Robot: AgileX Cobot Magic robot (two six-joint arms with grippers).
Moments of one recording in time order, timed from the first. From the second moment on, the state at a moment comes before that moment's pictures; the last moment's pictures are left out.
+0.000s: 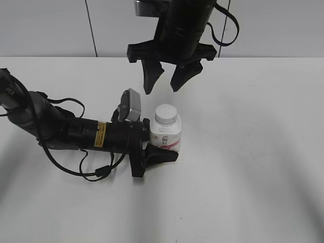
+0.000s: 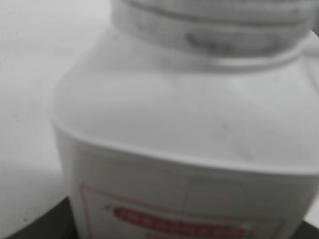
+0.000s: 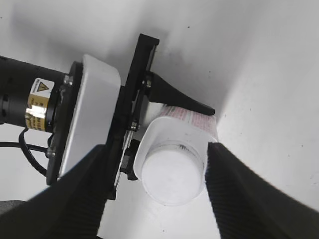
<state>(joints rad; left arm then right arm) -0.35 2.37 -1.12 1.37 -1.10 -0.53 0.61 2.10 -1.90 0.22 1.22 0.13</state>
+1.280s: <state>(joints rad) -0.35 2.37 -1.12 1.37 -1.10 -0.53 0.61 2.10 -1.84 0.26 1.22 0.23</state>
